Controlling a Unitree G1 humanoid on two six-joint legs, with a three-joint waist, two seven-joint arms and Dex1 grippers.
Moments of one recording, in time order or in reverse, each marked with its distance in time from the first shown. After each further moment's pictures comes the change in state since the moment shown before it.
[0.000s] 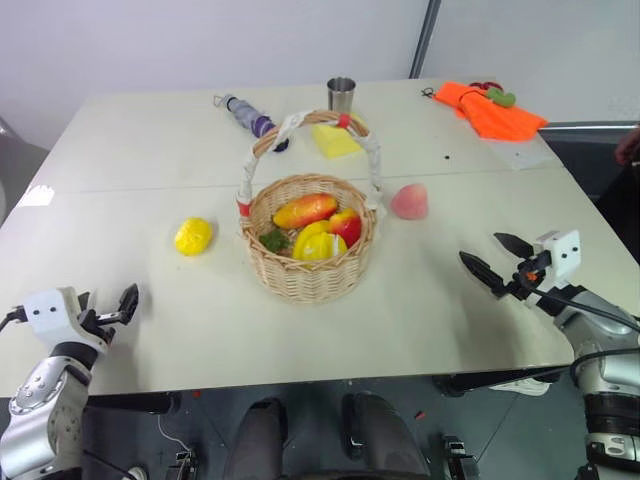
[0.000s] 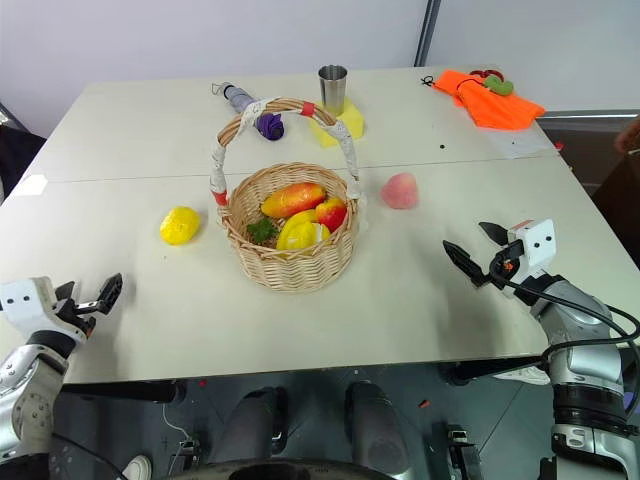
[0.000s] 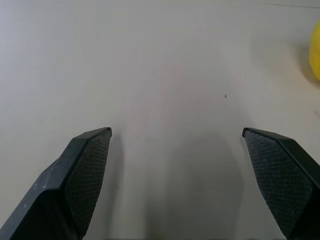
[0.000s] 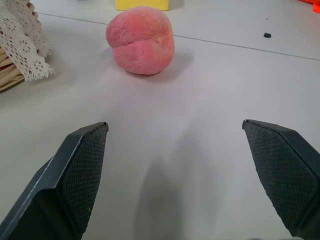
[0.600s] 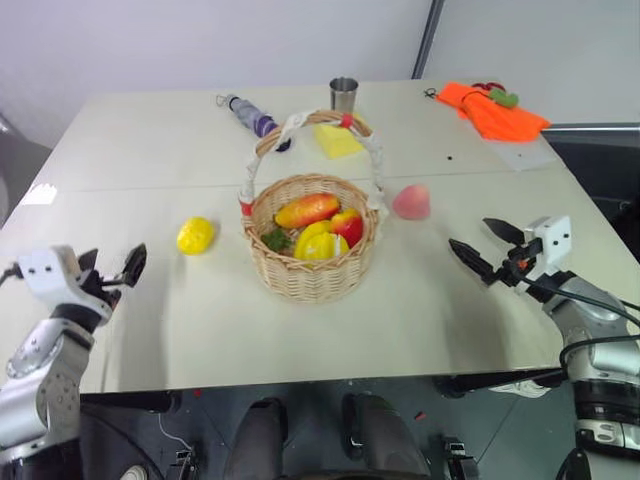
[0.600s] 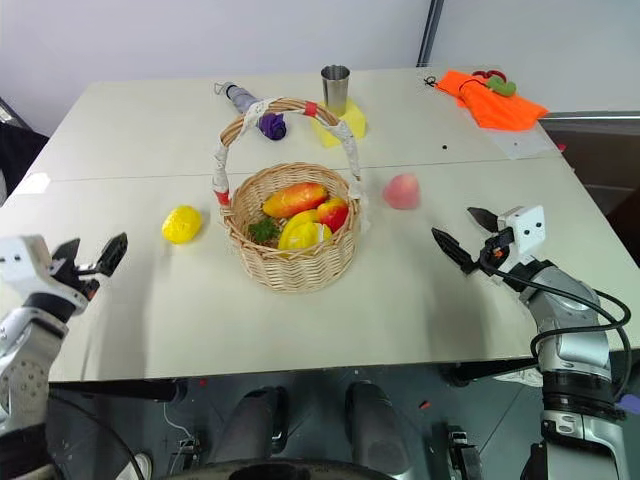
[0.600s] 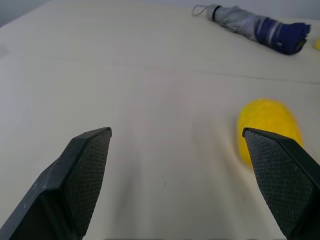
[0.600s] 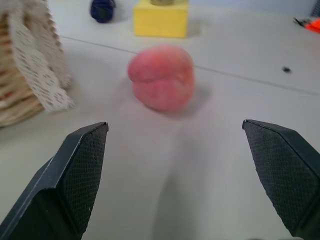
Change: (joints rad) left arm -0.178 0.085 -0.022 -0.140 -0.099 0.159 0.017; right arm -0.066 0.018 0.028 -0.051 0.009 0.015 0.016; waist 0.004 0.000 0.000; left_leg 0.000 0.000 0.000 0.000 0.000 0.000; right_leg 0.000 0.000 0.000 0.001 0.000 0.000
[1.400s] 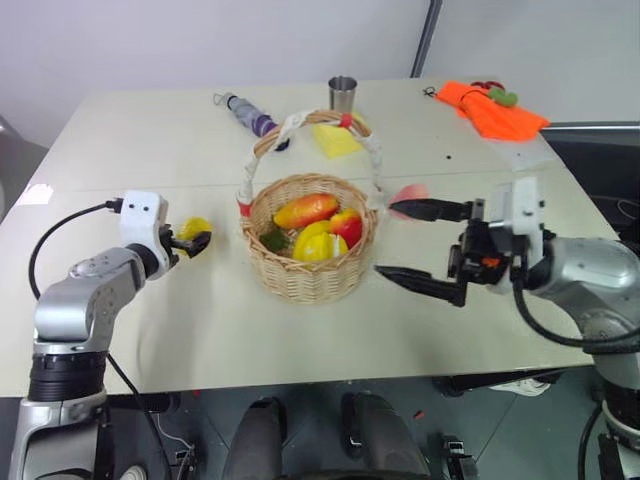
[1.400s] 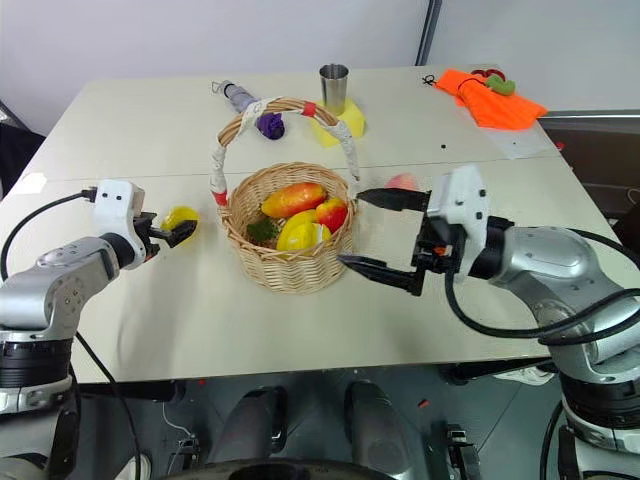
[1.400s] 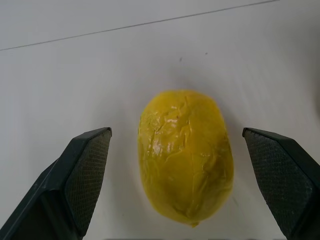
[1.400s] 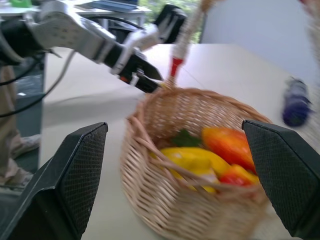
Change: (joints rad) left arm -0.357 0.119 -0.333 0.129 0.127 0.397 0.003; right arm -0.109 -0.175 0.160 -0.754 0.343 0.448 0.060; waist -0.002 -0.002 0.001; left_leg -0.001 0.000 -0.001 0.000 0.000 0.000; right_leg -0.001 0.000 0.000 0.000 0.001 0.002
